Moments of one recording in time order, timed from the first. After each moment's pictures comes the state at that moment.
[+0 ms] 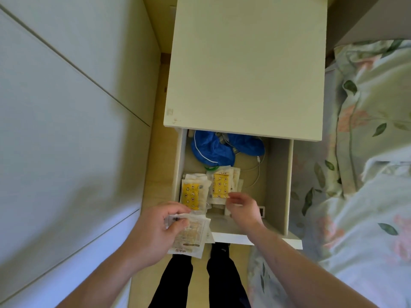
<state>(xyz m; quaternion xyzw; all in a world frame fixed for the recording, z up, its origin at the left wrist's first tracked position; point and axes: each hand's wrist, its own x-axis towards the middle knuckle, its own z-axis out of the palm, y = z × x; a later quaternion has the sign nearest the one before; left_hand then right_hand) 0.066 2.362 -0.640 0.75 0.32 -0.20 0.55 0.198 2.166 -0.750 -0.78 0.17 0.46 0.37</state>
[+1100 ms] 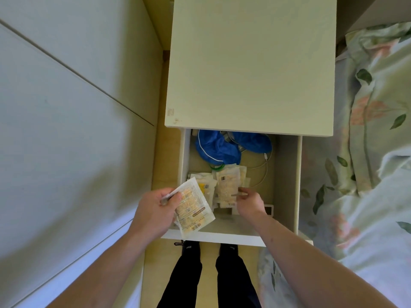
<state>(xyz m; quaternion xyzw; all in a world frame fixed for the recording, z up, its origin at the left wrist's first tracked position) 0.091 2.379 -0.668 0.70 0.47 -0.21 0.50 0.213 2.172 -0.787 -0.80 0.19 0.49 0.30</state>
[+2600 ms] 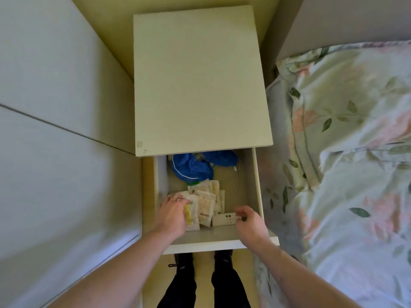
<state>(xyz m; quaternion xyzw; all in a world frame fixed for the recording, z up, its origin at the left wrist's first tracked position) 0.146 2.313 -0.716 0.91 0.21 -0.30 0.20 0.218 2.096 -0.694 -0.83 0.14 0.46 0.30</state>
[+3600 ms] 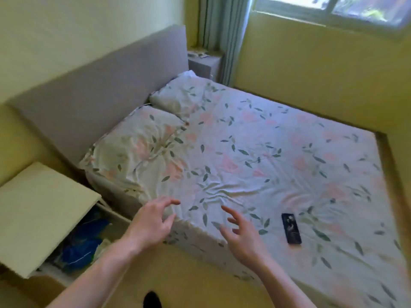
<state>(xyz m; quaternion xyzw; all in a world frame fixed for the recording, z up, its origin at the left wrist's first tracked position) -0.025 2.029 -0.223 0.88 -0.35 -0.21 0.26 -0.206 1.847 -0.239 -0.79 0.35 0.00 0.50</state>
